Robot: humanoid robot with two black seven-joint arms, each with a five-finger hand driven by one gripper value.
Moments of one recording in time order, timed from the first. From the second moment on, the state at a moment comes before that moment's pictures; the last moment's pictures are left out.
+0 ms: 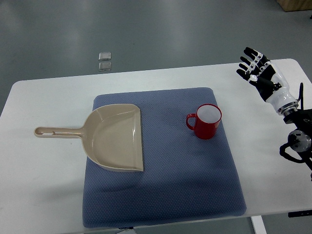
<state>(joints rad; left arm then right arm) 0.01 0.00 -0.07 -0.14 0.08 -0.04 0.09 0.53 -0.36 0.88 0.75 -0.46 0.32 0.59</state>
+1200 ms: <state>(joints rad) 0.01 0.00 -0.07 -0.14 0.08 -0.04 0.09 0.41 -0.37 0.82 0.77 -0.64 0.46 0.61</state>
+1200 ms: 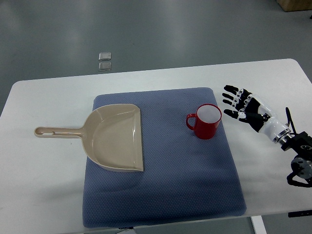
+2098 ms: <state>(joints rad) 0.01 0.00 -0.07 -0.14 0.08 -0.04 0.09 0.39 -0.37 0.82 0.77 -0.71 0.50 0.61</state>
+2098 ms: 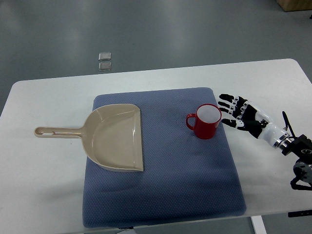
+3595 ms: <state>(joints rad) 0.01 0.00 -0.07 -0.14 0.08 -0.04 0.10 0.39 -0.29 0.82 0.81 -0.79 0.44 0.61</state>
